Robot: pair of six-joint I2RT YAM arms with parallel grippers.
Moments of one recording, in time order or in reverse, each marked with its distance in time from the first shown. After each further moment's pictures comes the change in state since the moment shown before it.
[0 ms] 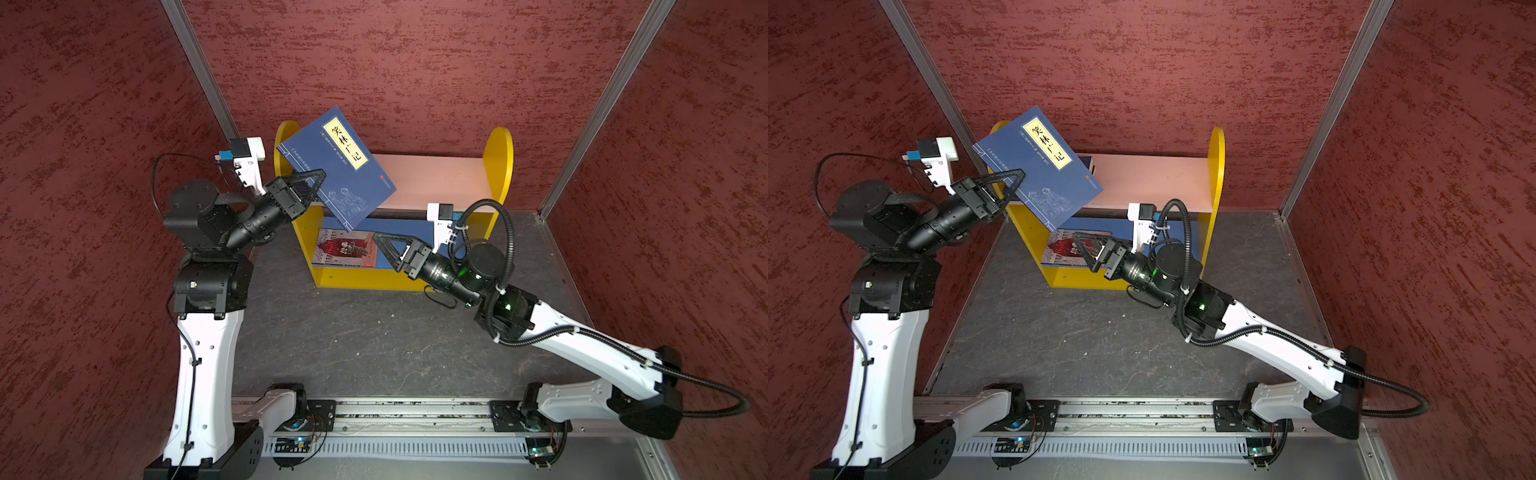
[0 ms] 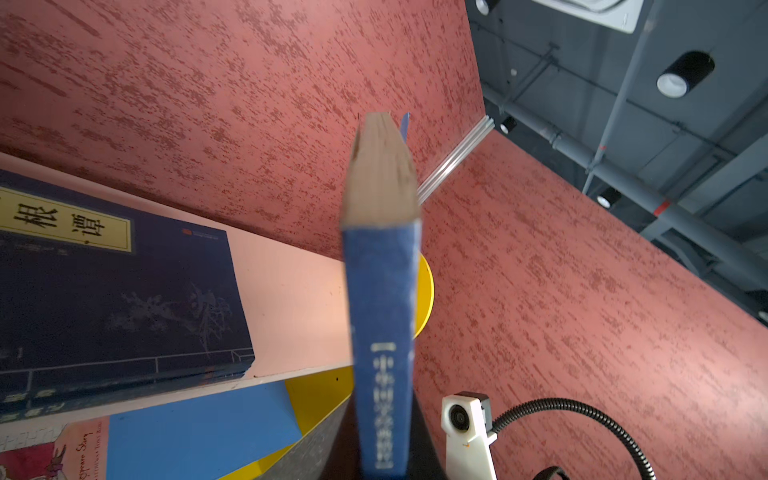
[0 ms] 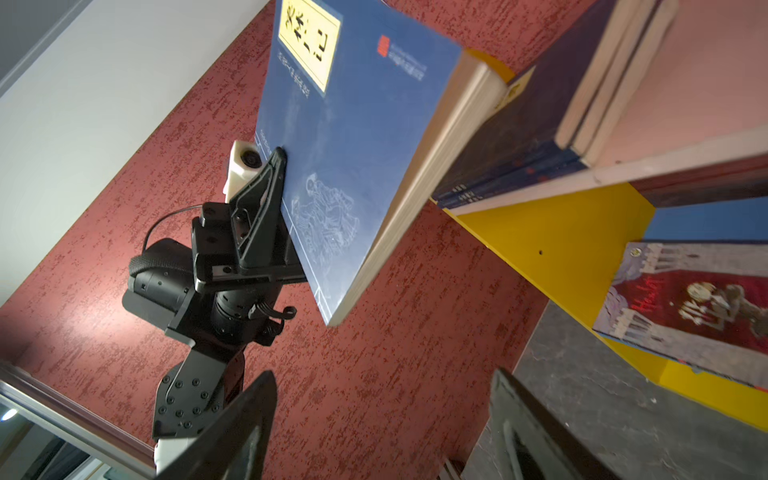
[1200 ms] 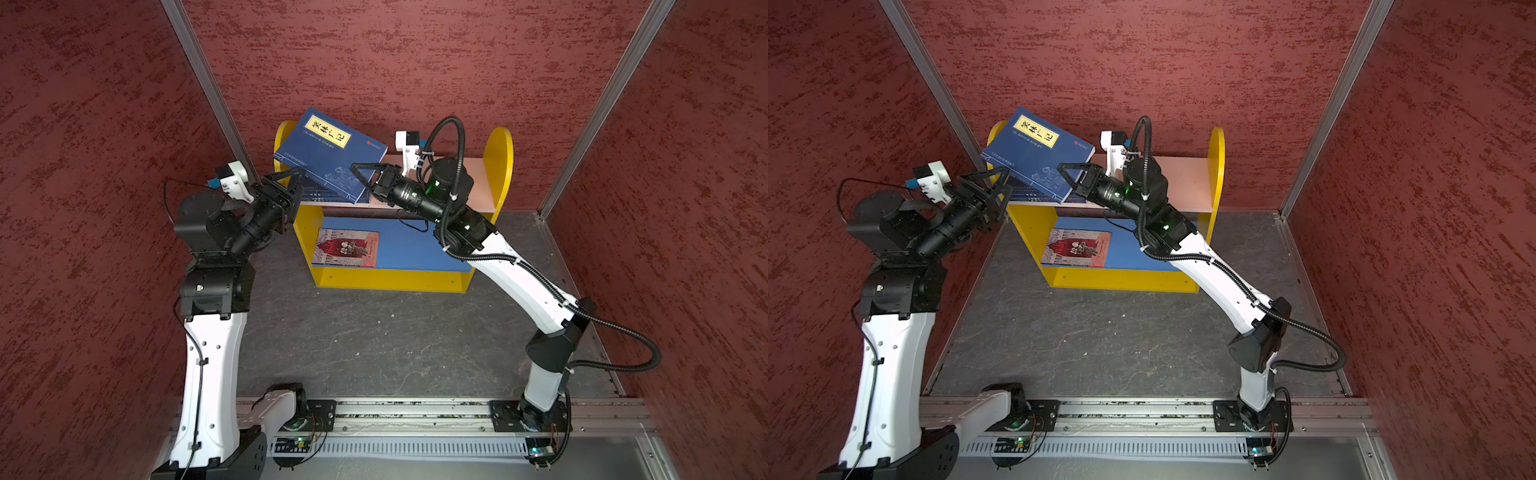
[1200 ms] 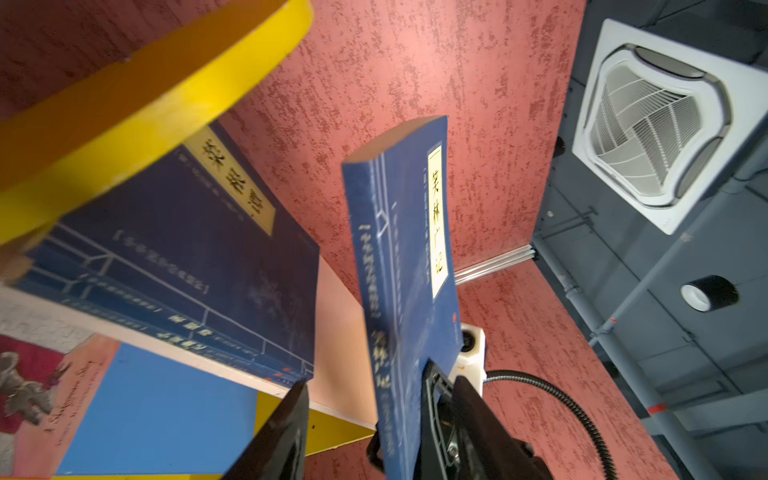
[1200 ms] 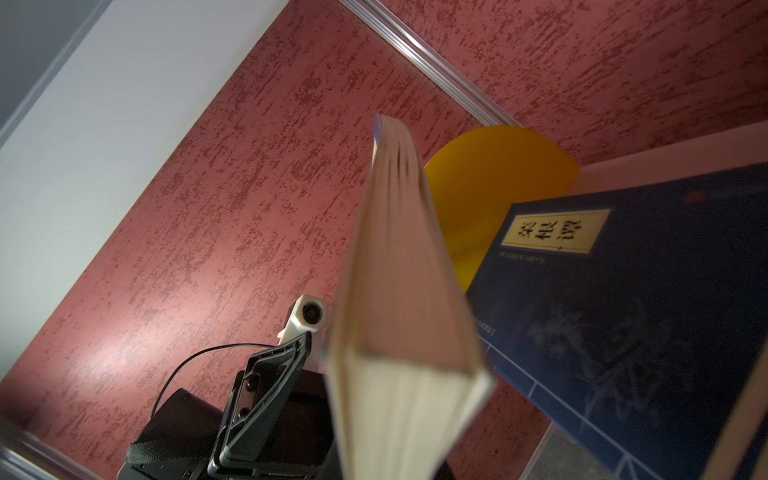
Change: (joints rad) left arm 0.082 -0.039 -0.099 -0.099 -0.189 -0.269; right arm -0.254 0.542 0.875 -0.352 -0.327 0.041
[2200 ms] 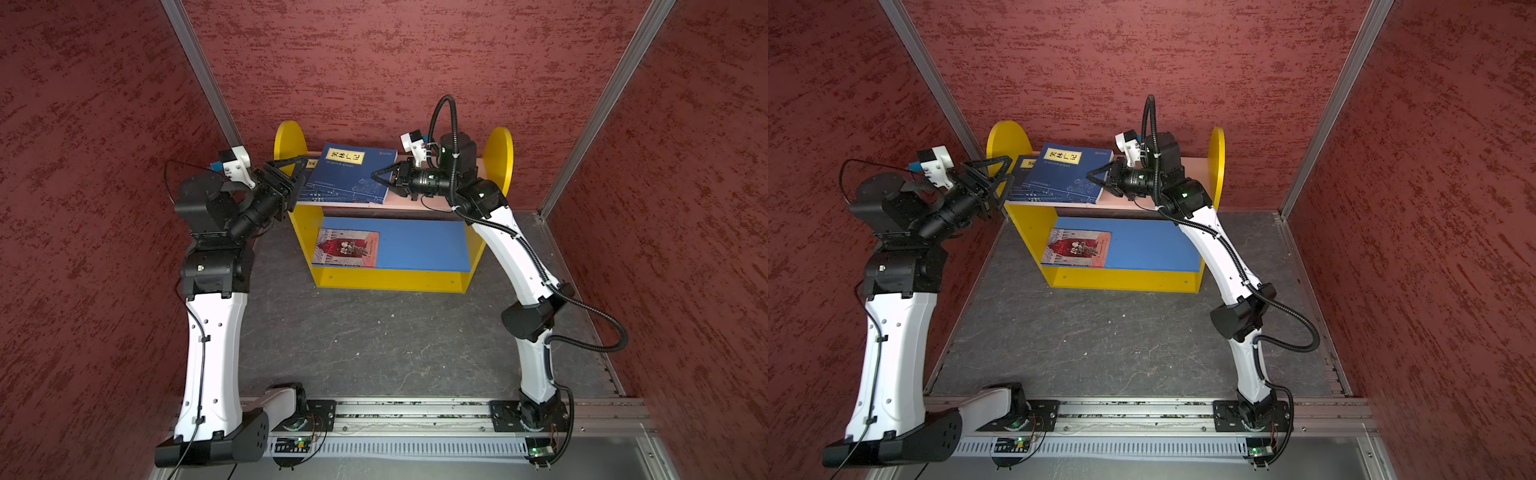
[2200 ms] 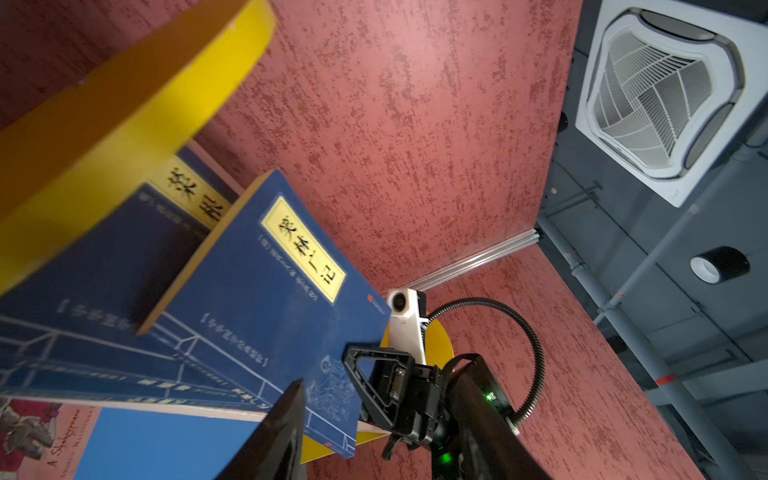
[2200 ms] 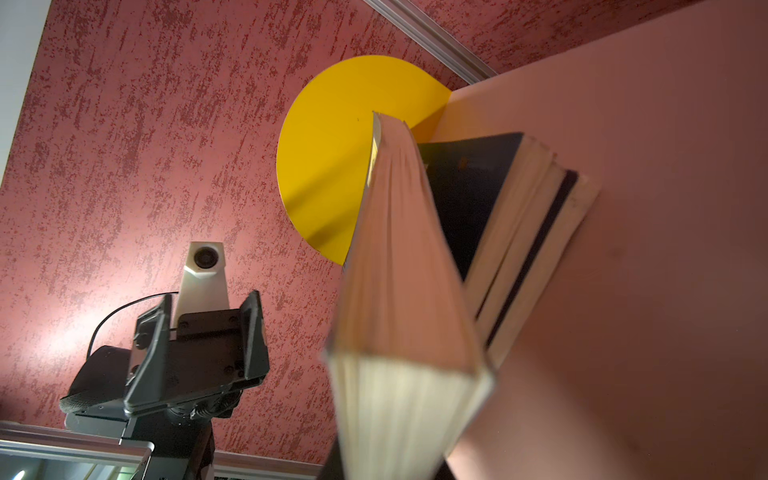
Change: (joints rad) left arm -0.010 0.112 0.091 0.089 0.093 0.033; right arm -0.187 0.207 0.330 -0.445 -0.350 -0.051
